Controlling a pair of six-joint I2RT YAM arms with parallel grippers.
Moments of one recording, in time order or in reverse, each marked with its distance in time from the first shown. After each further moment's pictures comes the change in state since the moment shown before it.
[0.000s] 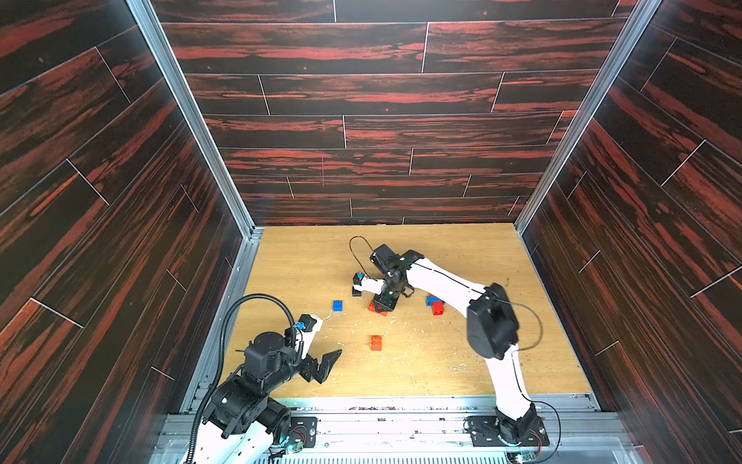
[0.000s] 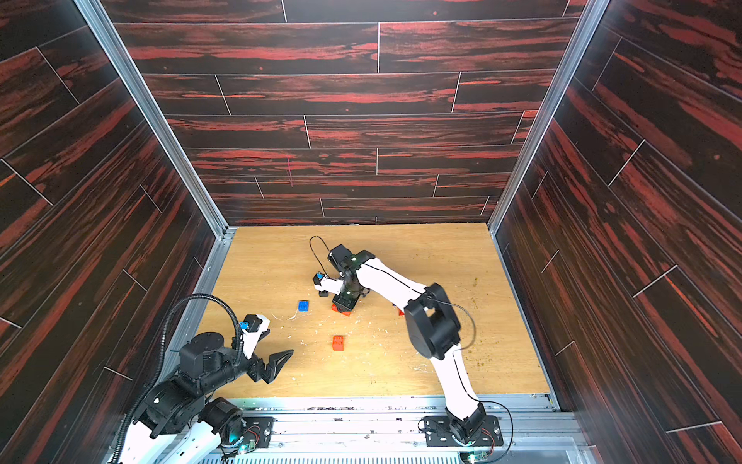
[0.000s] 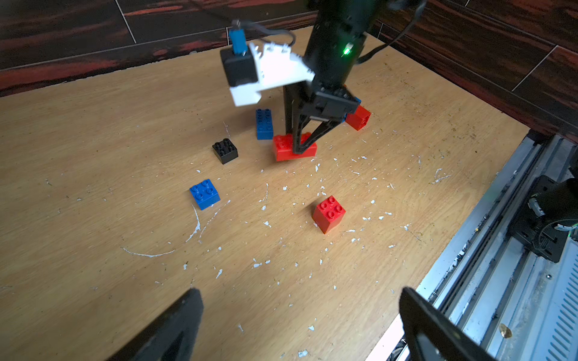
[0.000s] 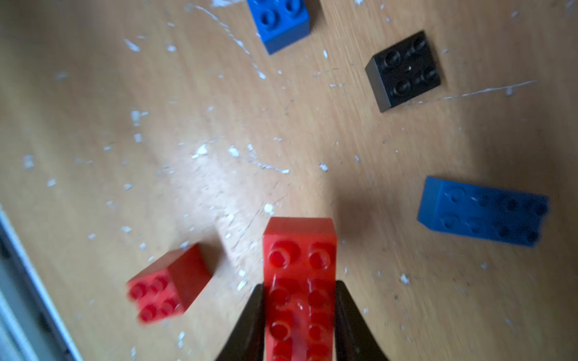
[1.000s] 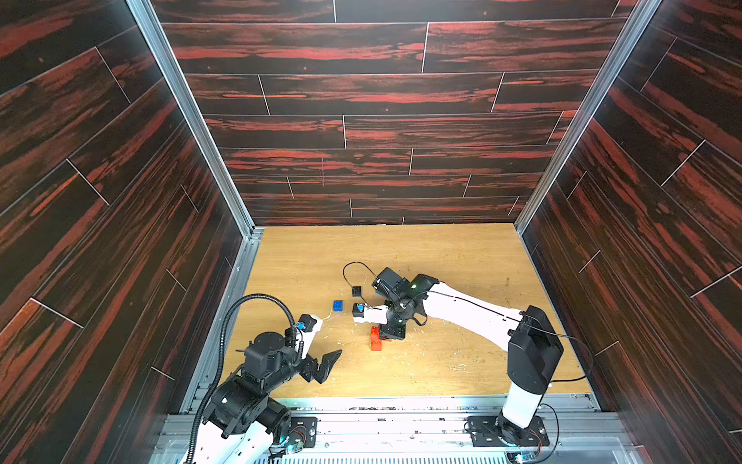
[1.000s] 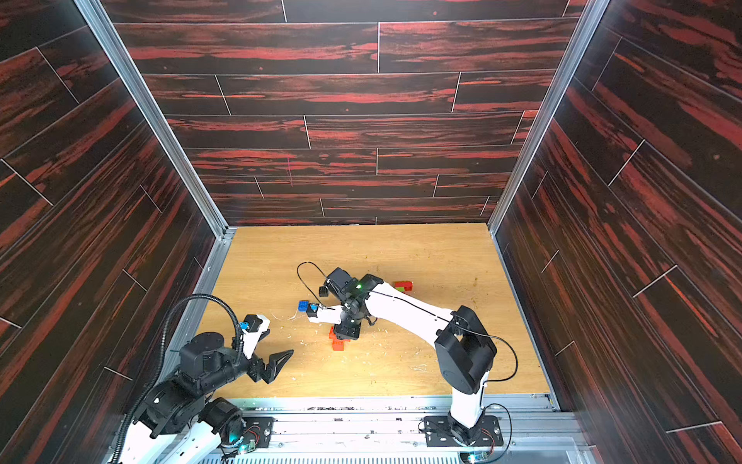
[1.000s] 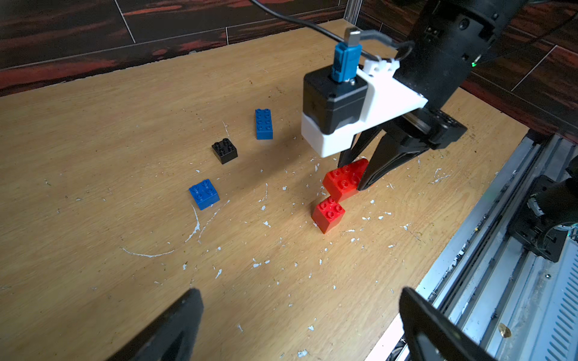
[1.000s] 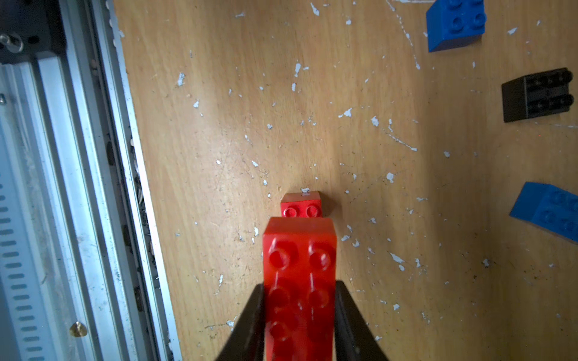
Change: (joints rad) left arm 0.000 0.001 0.000 0.000 0.003 0.000; right arm 0.155 -0.284 -0.344 0.072 -0.015 -0.093
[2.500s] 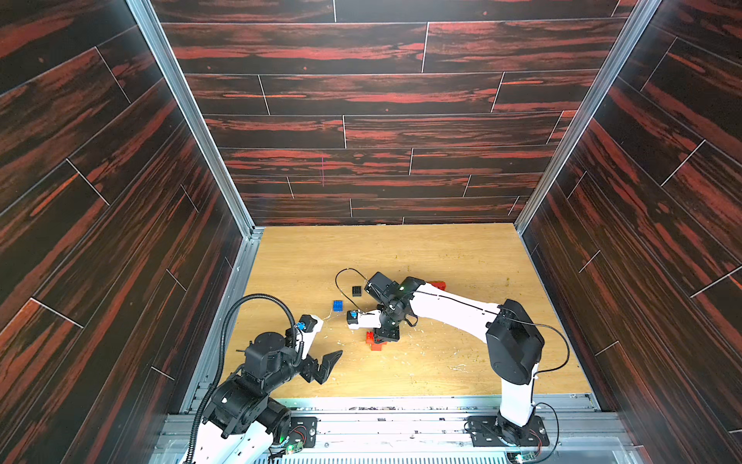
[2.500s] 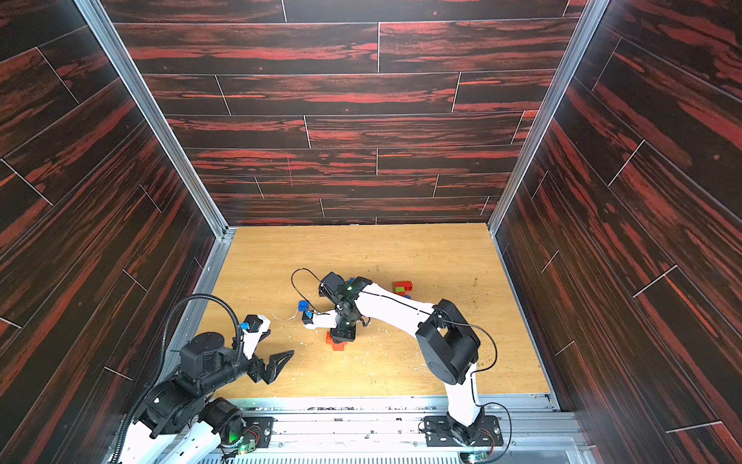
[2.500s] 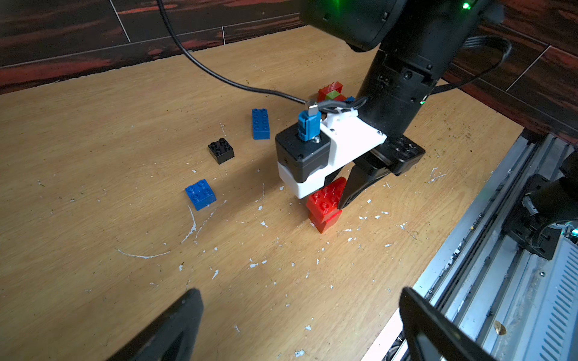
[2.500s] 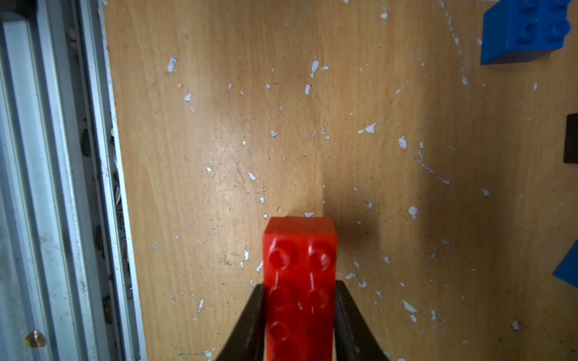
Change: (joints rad) left arm -0.007 0.000 0.000 0.000 0.003 -0.004; right arm 0.009 0.120 0.043 0.023 -0.019 -0.083
